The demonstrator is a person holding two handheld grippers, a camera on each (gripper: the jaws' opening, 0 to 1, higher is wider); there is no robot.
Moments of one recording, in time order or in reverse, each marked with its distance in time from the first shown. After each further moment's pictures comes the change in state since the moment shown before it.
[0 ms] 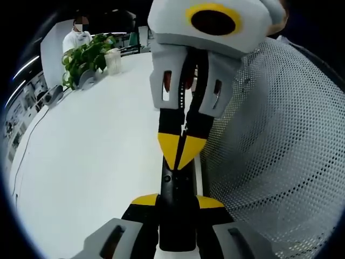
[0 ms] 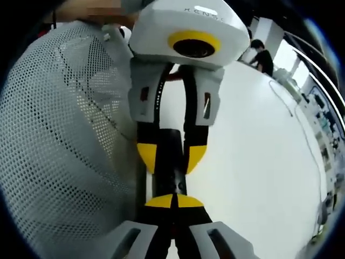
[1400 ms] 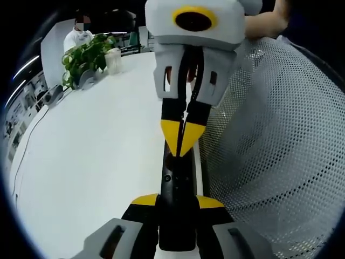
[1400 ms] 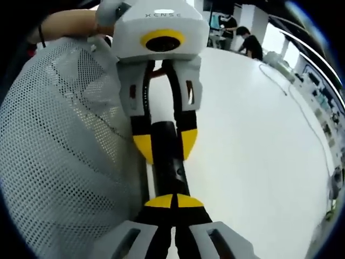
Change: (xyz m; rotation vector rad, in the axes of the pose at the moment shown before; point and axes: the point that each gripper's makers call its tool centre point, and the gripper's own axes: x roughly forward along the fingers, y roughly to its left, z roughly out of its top) left arm 0.001 0.001 0.001 -0.004 0.000 0.001; right arm -0.013 0.001 -0.018 0.177 -0.007 0.038
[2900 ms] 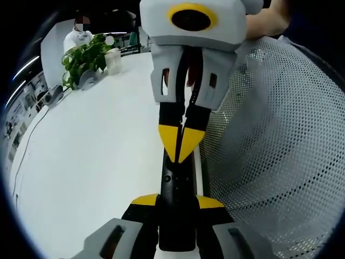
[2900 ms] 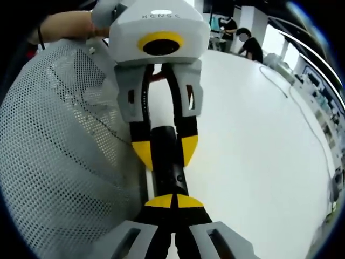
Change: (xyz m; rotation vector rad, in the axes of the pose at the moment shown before) left arm 0.001 0.000 0.000 -0.002 -0.001 0.003; right arm 0.005 0.001 0.011 -0.021 -0.030 0.001
